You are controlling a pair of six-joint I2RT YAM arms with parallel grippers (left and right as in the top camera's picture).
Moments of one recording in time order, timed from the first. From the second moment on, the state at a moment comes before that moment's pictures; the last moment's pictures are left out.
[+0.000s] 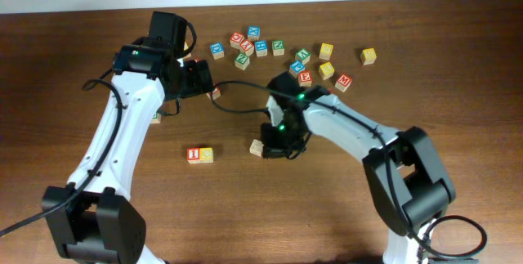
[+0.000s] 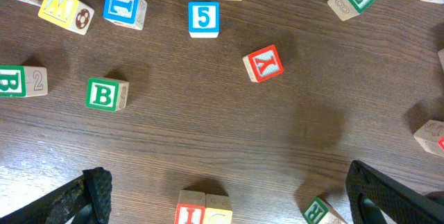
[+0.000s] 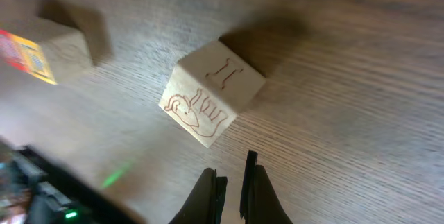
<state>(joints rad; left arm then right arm) -0.18 1.77 1.63 -1.06 -0.08 -0.40 0.50 1.98 1.33 -0.81 -0.53 0.45</state>
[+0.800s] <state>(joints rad) -0.18 1.77 1.63 -1.06 -0.08 -0.40 0.48 1.98 1.33 -0.73 -0.60 0.47</state>
